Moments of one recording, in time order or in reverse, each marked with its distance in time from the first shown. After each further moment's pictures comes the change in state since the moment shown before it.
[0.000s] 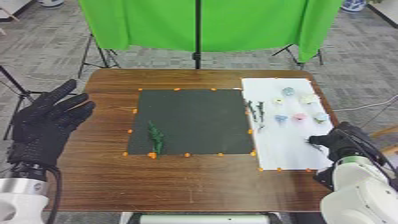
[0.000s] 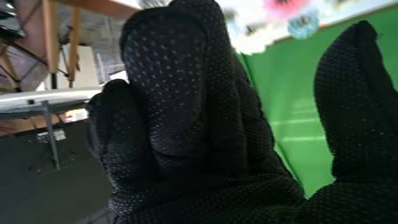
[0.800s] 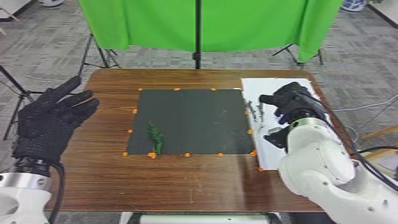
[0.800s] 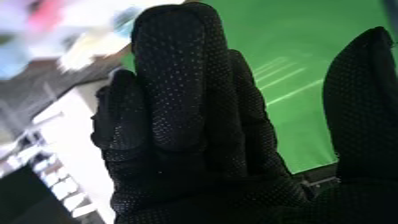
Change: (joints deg) left arm -2.8 0.0 0.9 1.0 0.2 -1.4 -1.9; right arm 36.2 -3.7 -28.7 7.4 6.3 10.5 -4.7
